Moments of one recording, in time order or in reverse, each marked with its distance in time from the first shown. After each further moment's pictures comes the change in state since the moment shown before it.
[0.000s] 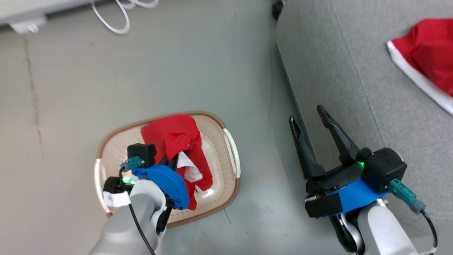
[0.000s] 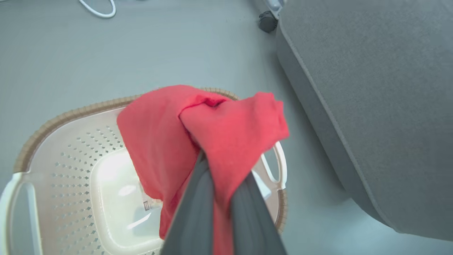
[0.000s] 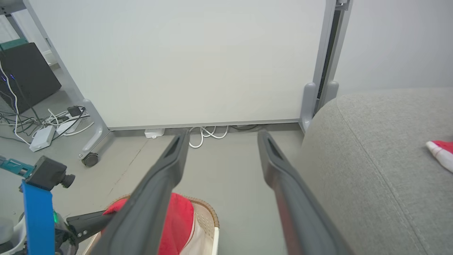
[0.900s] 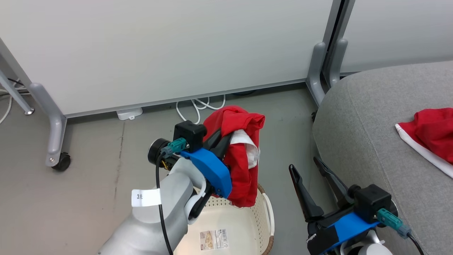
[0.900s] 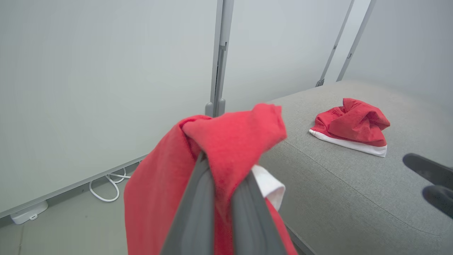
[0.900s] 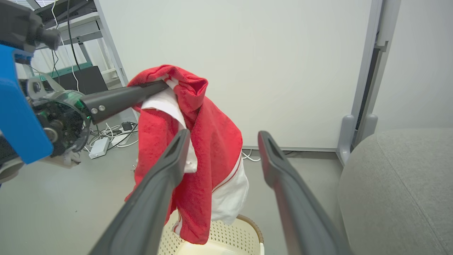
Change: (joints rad) left arm -0.035 0.007 -0.214 -0.335 -0.034 -0.004 -0.013; right arm 0.177 0.000 -0.005 0.037 0.027 0.000 0.074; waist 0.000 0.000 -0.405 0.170
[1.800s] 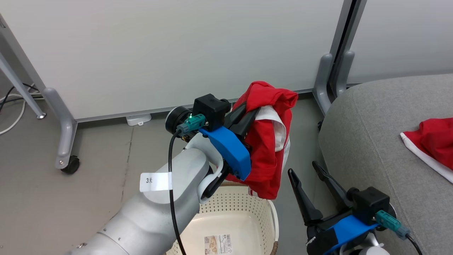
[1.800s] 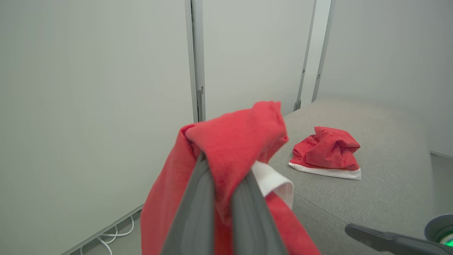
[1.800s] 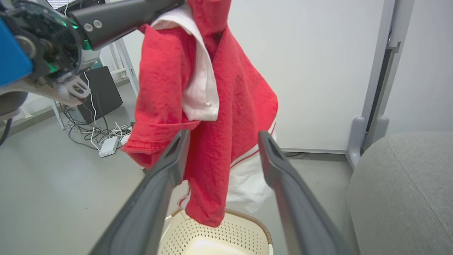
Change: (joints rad) left arm -0.128 -0.004 -0.095 -0.096 -0.033 0.000 0.000; right arm 0.019 0.000 0.004 0.000 0.015 0.000 0.015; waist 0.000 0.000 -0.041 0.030
